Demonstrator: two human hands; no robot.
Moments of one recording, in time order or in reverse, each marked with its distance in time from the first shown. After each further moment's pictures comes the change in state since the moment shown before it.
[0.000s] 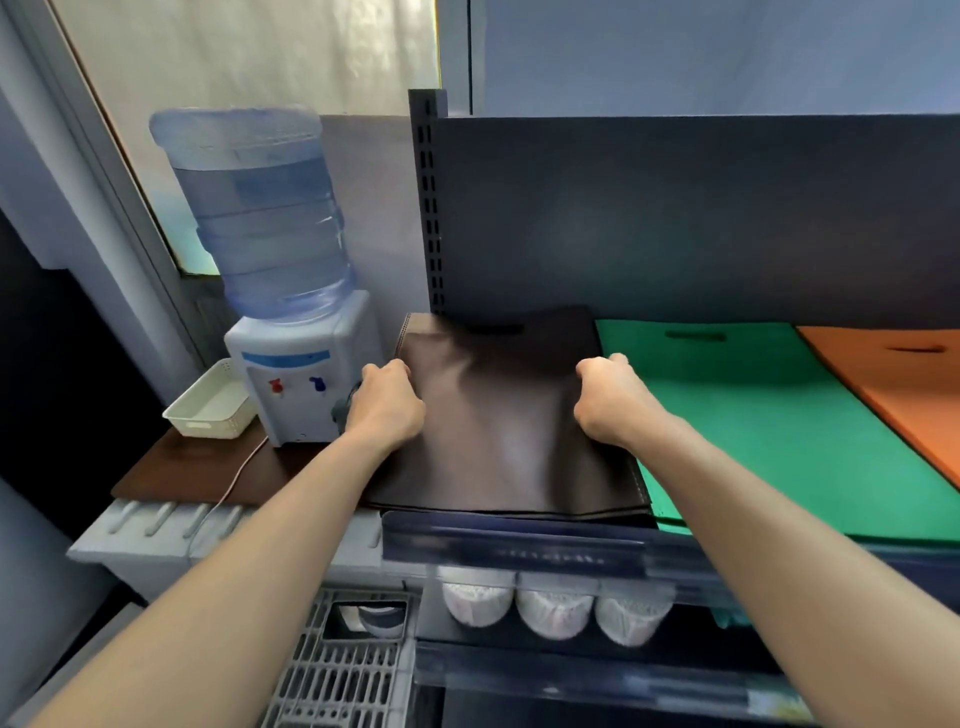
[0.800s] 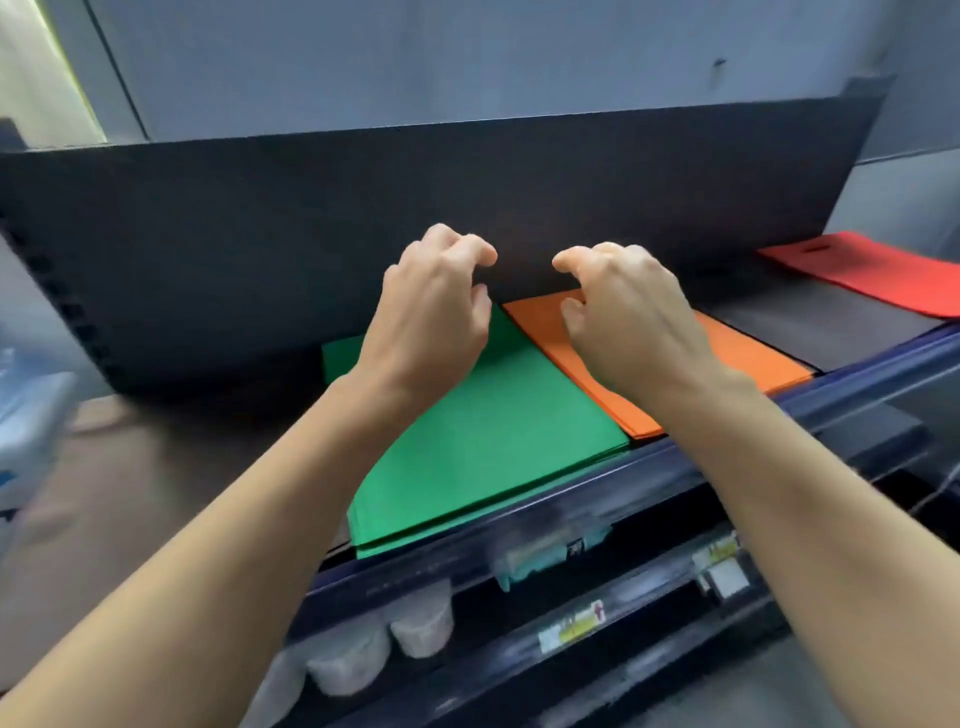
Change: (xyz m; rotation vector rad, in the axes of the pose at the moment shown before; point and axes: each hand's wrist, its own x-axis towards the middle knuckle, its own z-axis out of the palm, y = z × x) left_hand -0.116 0.267 0.027 -0.258 0.179 1.017; right_hand -0.099 0.170 -0.138 -0.263 0.698 0.001
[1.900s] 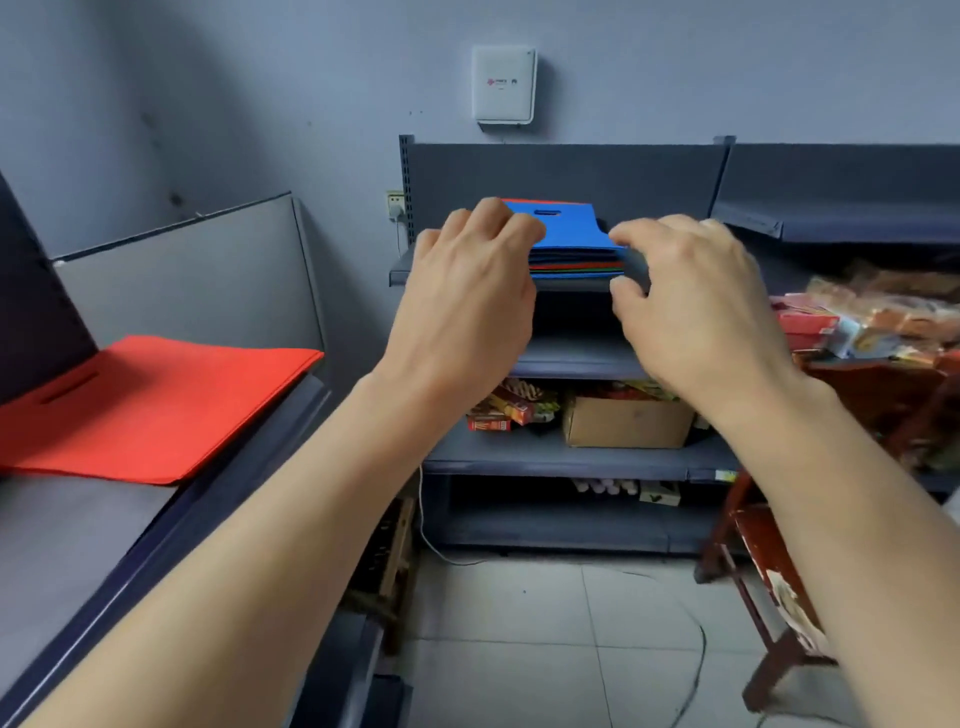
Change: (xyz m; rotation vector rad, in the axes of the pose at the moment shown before) left_hand 0.126 0.578 0.361 -0.678 -0.052 0.926; right_hand -0.179 0.522 -0.248 -0.790 0.245 0.933
